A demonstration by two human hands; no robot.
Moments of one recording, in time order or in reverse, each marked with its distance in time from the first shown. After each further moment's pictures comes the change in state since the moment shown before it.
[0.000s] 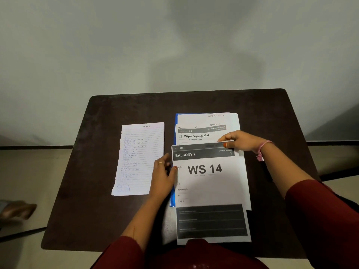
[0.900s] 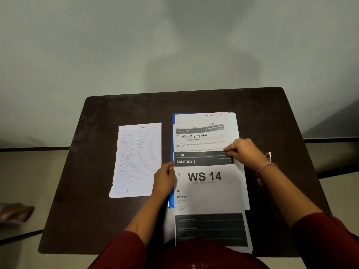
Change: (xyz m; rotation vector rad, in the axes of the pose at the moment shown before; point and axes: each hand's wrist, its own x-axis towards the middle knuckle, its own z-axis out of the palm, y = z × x) left_hand 0.005 0.003 0.013 0.068 -0.056 -0.176; right_hand -0.030 0.008 0.031 -0.461 0.327 0.029
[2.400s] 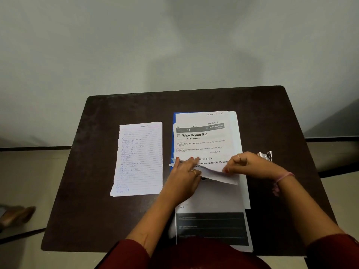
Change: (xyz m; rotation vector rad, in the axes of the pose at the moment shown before) left_hand -0.021 0.024 0.018 0.823 -0.115 0.756; right_hand -0.052 -0.001 -0.008 0.623 -0.365 -0.103
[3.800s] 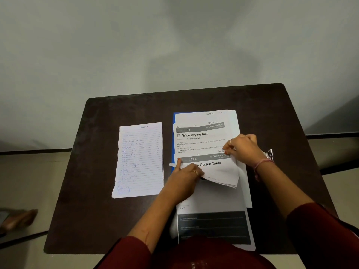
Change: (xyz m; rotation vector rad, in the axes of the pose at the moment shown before) left_hand 0.005 -0.001 -0.010 -0.020 -0.258 -0.020; right_hand 0.059 0.010 -0.007 -0.800 0.468 0.105
